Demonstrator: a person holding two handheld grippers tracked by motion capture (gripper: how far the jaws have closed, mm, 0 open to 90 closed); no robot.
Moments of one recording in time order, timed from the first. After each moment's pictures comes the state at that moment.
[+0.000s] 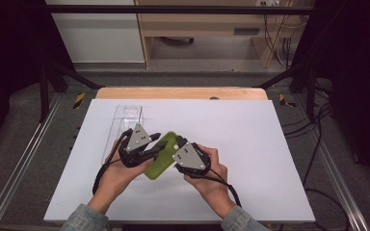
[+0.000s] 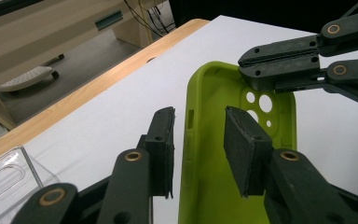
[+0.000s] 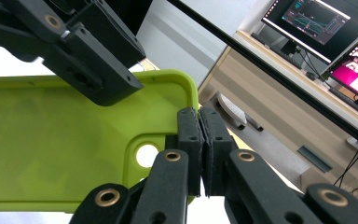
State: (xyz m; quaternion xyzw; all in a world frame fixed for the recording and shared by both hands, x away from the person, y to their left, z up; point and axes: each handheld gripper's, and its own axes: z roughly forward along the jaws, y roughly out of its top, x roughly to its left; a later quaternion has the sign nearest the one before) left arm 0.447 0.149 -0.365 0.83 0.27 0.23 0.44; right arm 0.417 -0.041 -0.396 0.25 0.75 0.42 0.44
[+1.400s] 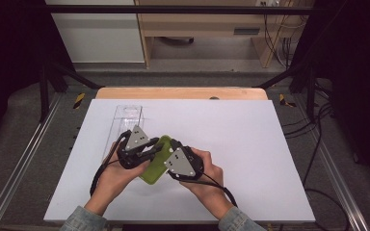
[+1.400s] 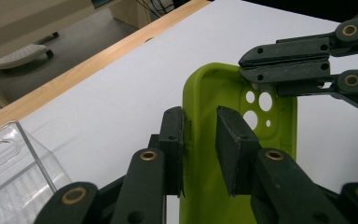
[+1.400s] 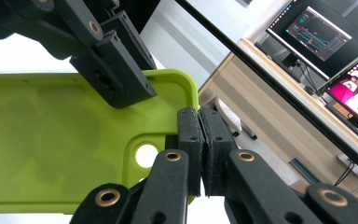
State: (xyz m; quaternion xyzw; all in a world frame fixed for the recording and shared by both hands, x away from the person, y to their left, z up) left arm 0.444 0.153 -0.367 0.83 0.29 0.23 0.41; right arm 0.410 -0.025 -0.400 0.21 0.77 0.40 0.45
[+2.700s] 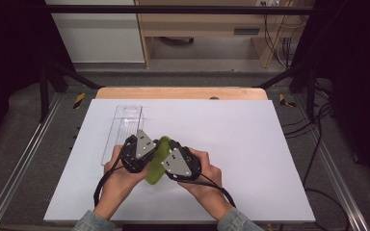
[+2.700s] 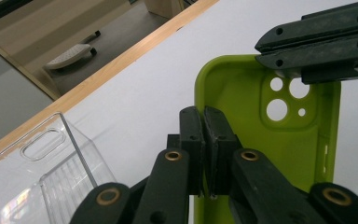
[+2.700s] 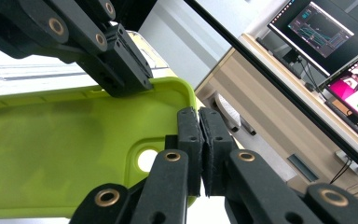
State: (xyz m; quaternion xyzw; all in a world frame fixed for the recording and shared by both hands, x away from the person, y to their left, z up) left arm 0.434 0.143 -0.375 0.83 0.29 0.30 0.36; right arm 0.409 -0.020 -0.399 0.21 0.77 0.39 0.45
